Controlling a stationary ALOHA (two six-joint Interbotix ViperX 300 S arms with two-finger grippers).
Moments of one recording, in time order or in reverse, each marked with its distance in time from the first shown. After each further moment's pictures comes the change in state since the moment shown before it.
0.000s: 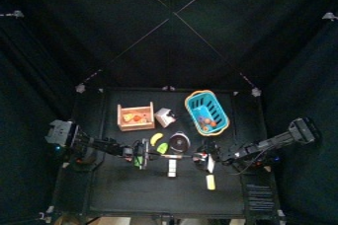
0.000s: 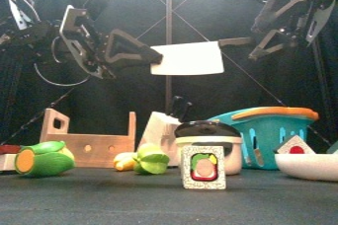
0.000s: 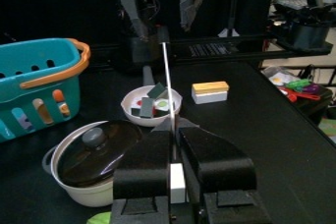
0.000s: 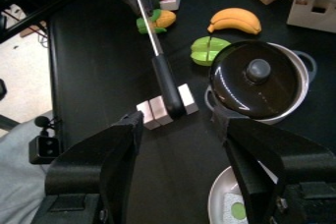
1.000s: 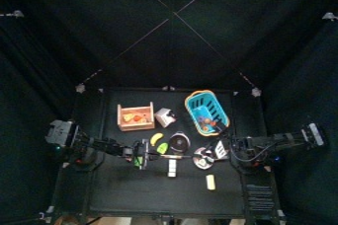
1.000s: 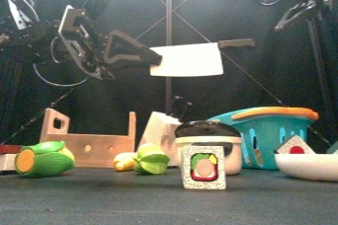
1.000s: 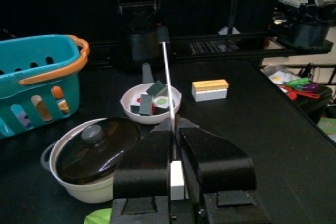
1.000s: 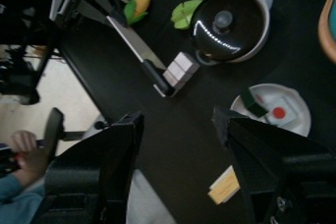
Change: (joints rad) left arm -0.008 0.000 0.000 -0.006 0.008 0.002; right arm -0.241 -0.164 -0.262 0.864 0.416 -0.575
